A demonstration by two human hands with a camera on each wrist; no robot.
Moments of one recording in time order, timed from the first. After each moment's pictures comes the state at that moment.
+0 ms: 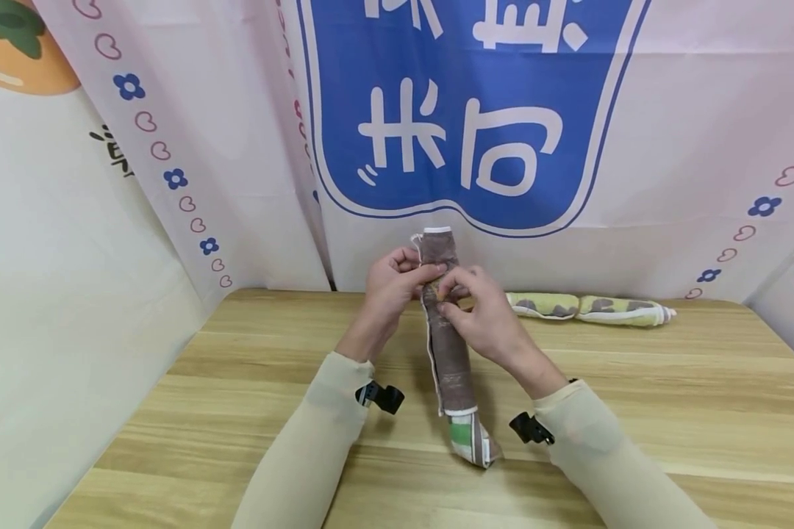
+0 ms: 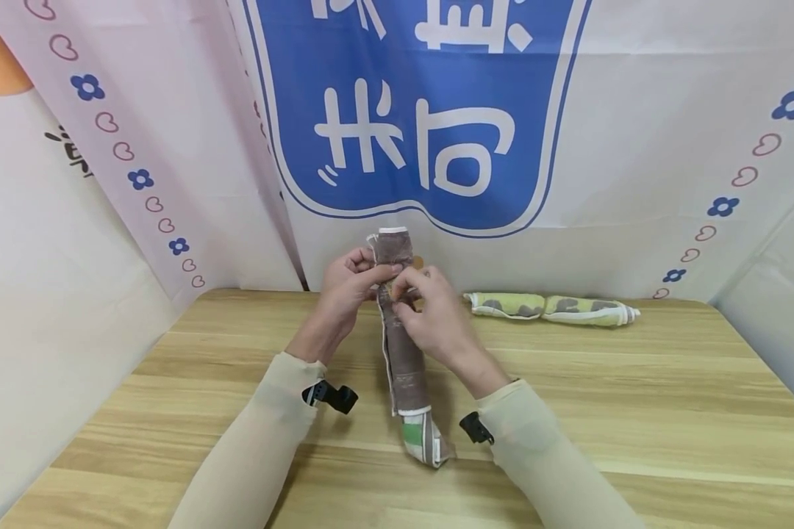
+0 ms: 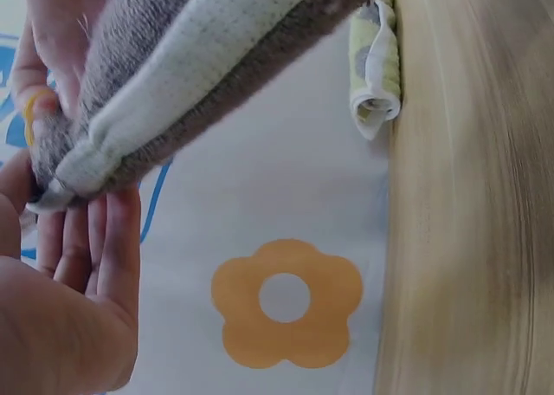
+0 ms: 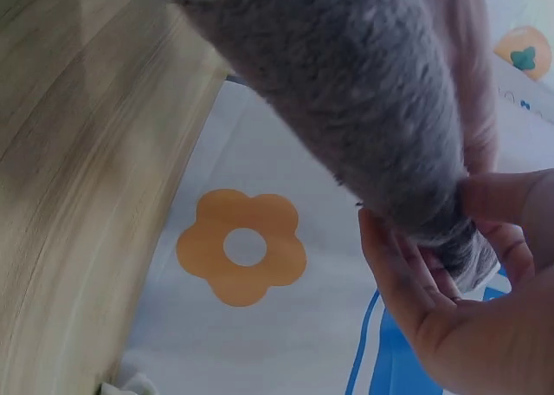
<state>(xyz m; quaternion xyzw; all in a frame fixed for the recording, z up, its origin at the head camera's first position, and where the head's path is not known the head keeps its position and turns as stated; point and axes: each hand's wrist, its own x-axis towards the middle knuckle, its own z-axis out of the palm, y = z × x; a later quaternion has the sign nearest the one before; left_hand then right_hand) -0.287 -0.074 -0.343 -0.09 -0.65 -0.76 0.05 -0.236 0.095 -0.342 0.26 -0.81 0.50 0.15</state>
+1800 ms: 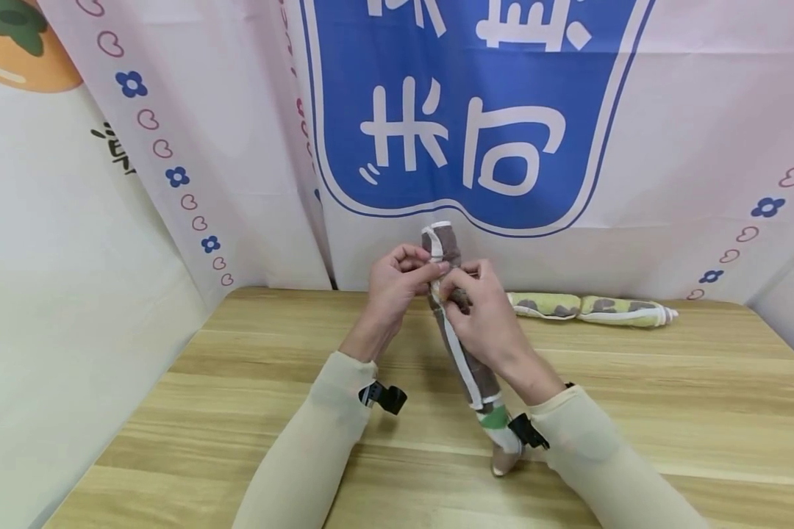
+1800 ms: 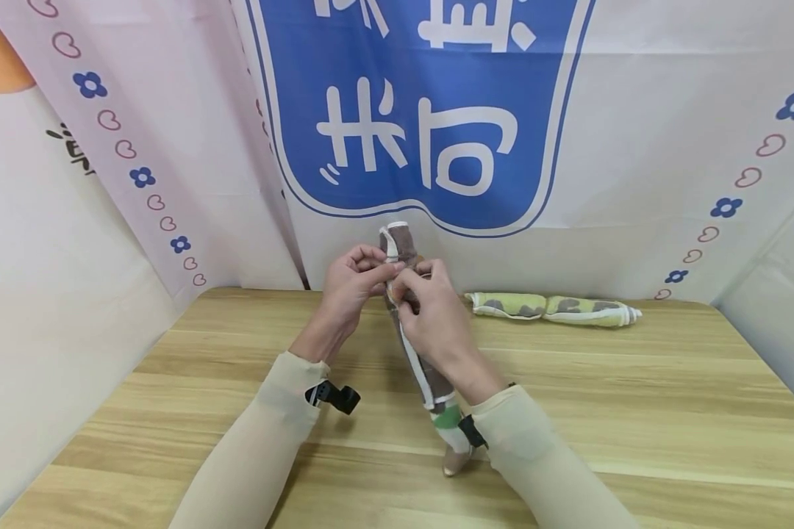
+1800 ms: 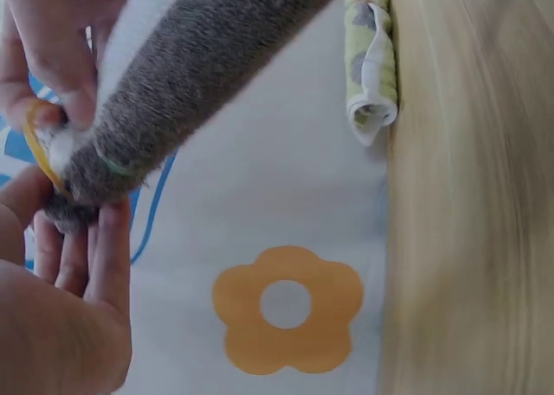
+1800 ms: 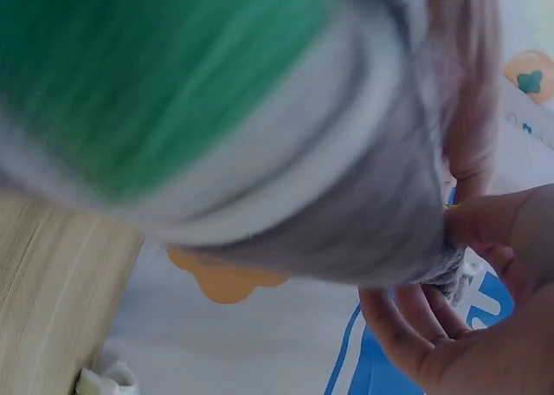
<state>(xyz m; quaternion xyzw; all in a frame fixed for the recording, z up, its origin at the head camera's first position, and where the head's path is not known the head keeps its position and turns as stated) -0.285 -0.070 -0.343 -0.11 -0.64 -0.76 0.08 -0.230 0.088 -0.341 0.26 -0.83 0.44 0.23</state>
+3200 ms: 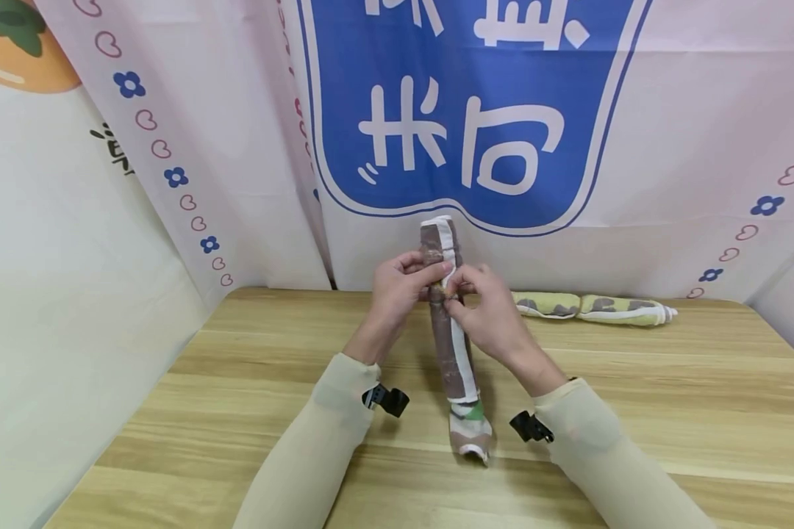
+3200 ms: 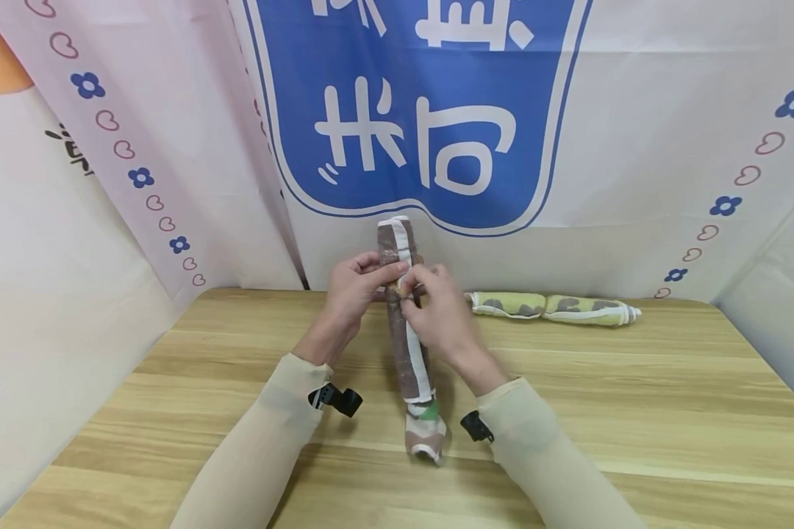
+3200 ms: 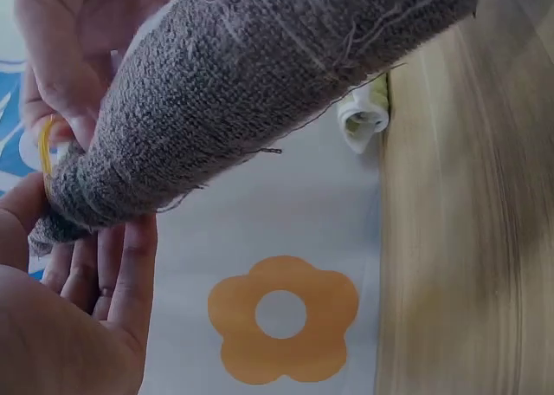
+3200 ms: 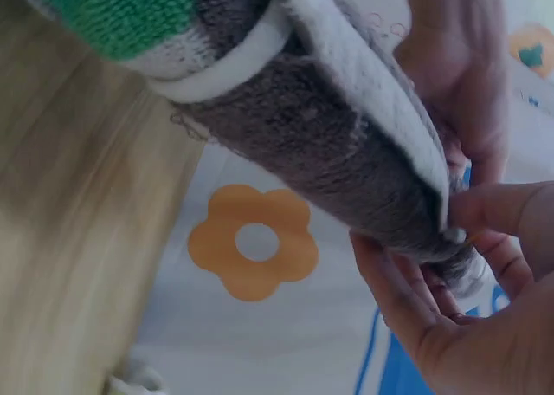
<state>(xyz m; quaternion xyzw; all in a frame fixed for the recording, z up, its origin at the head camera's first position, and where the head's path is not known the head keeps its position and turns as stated) -0.283 -0.064 -0.344 -0.07 -0.67 -0.74 0.05 -0.241 0.098 -0.346 0.24 -0.82 0.48 0.18</state>
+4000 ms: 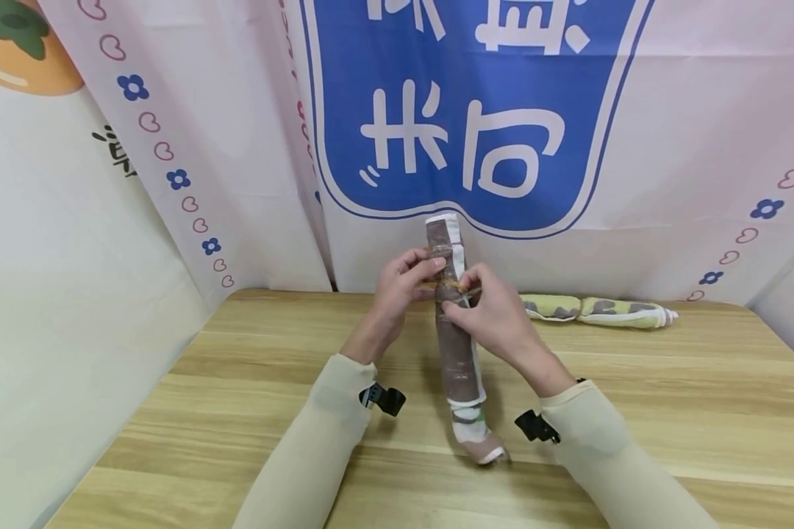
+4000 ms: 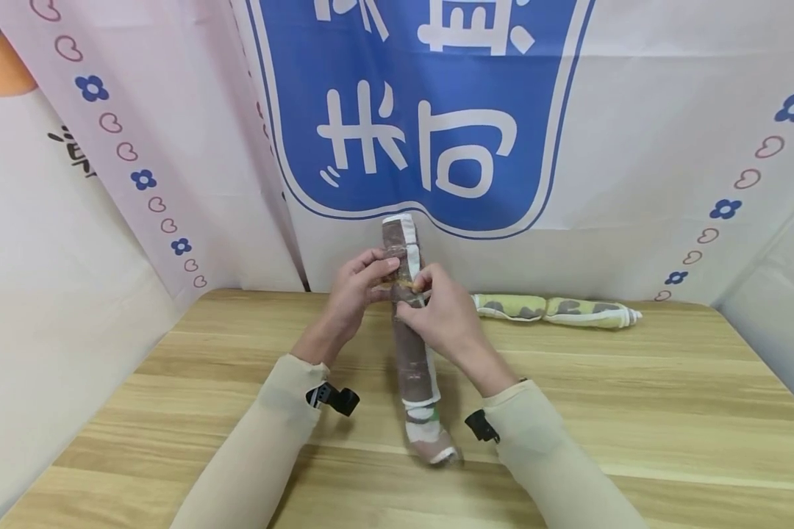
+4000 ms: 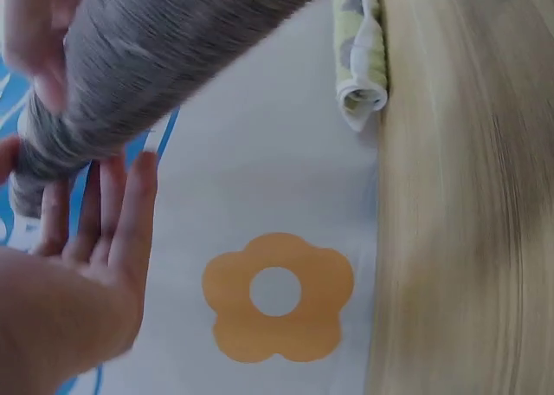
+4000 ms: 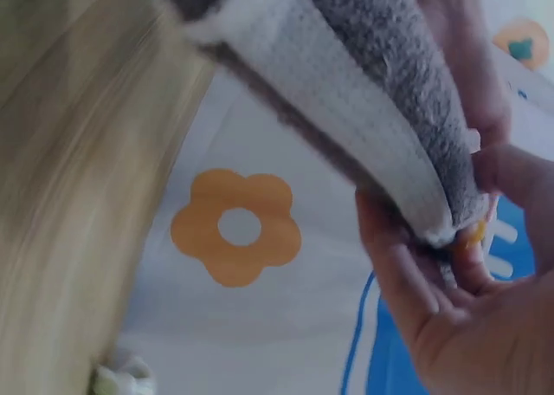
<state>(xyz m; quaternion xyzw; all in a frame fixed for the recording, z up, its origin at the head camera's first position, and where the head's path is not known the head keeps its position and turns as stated) -0.286 -0.068 -0.343 -0.14 -0.65 -0.75 0.02 -0.234 0.101 -0.333 0.16 -0.85 0.48 0.11</state>
